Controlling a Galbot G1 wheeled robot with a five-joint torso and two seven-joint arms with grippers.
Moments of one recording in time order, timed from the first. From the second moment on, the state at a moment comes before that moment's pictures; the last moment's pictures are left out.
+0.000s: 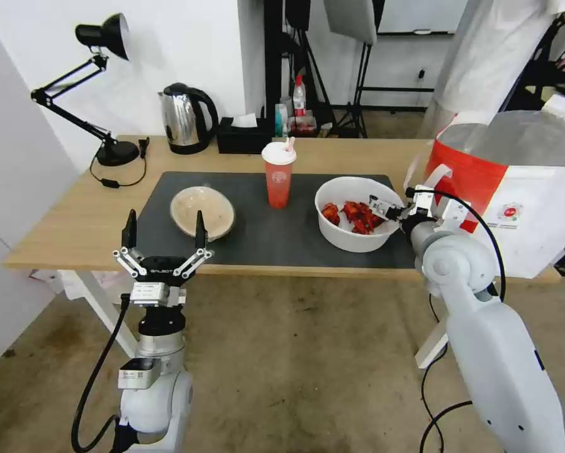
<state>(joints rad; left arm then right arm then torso) 1.47 -1.59 -0.54 -2.05 0.00 -0.73 0.05 -0.89 1.19 0.44 1.91 0.83 -0.69 0.46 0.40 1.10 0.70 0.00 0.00</state>
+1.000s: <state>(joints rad) 1.47 -1.59 -0.55 -2.05 0.00 -0.73 0.05 -0.90 1.20 0.45 1.84 0.78 -0.65 0.41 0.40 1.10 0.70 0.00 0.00</state>
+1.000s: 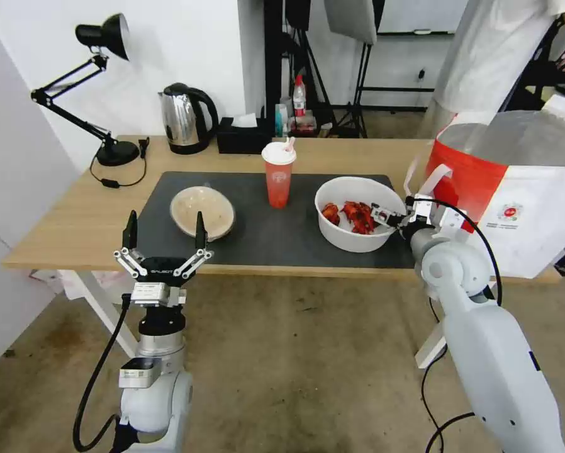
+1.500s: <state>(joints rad) 1.47 -1.59 -0.55 -2.05 0.00 -0.73 0.05 -0.92 1.20 0.45 1.81 0.74 -0.63 0.37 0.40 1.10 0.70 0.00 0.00</state>
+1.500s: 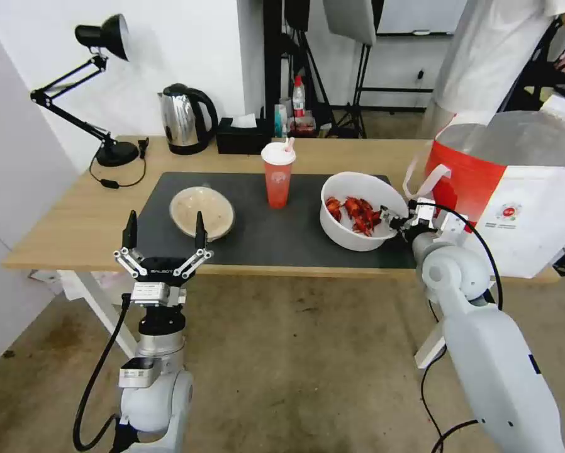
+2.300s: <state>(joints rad) 1.48 -1.59 -0.54 -2.05 0.00 -0.73 0.05 -0.92 1.19 0.45 1.85 0.70 -0.63 0.37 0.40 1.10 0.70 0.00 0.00</state>
